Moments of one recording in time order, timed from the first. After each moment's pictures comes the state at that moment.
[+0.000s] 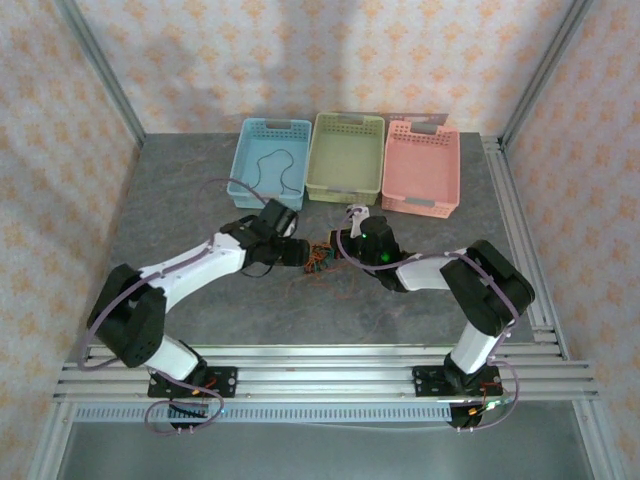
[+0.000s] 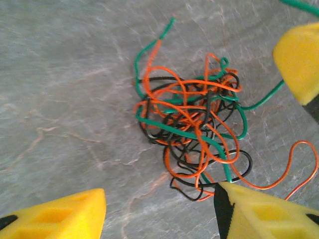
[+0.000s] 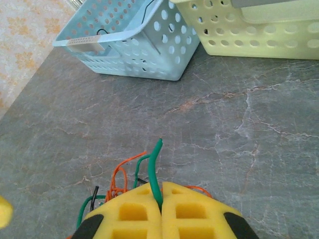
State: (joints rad) left arm -0.57 1.53 1.01 -0.55 0.04 -0.53; right arm 0.62 1.70 0.68 0.58 -0.14 0.50
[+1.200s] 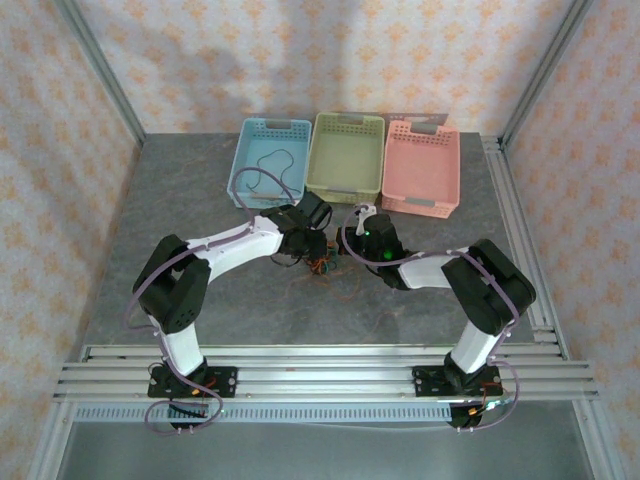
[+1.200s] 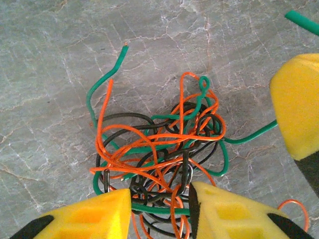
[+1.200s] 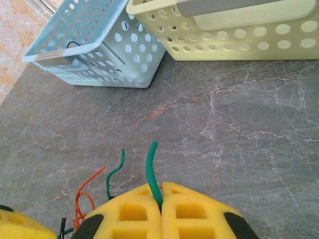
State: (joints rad) left arm -0.66 1.79 1.27 -0.63 -0.05 -0.68; right arm 0.59 1.70 0.68 0.56 -0.10 0.53
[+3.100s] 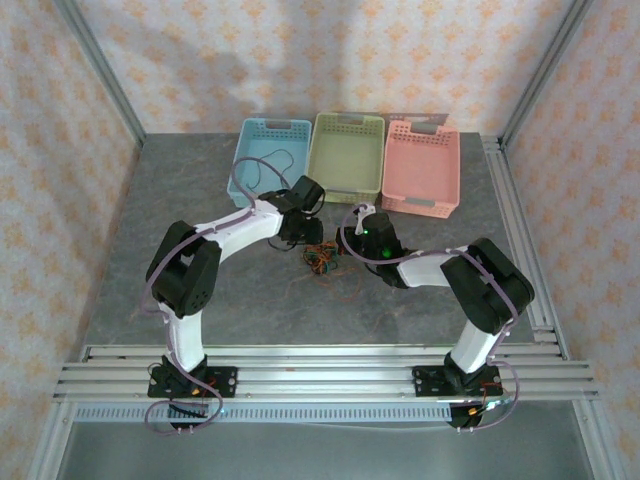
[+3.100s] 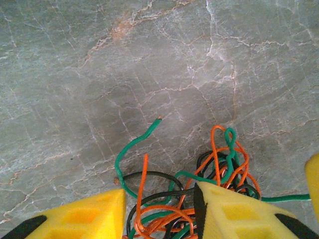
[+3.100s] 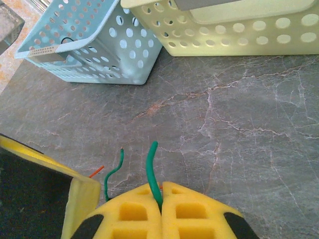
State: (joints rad) left arm -0.55 1.91 1.39 -0.66 0.01 -0.59; right arm 0.59 1.71 0.70 0.53 -0.10 0.53
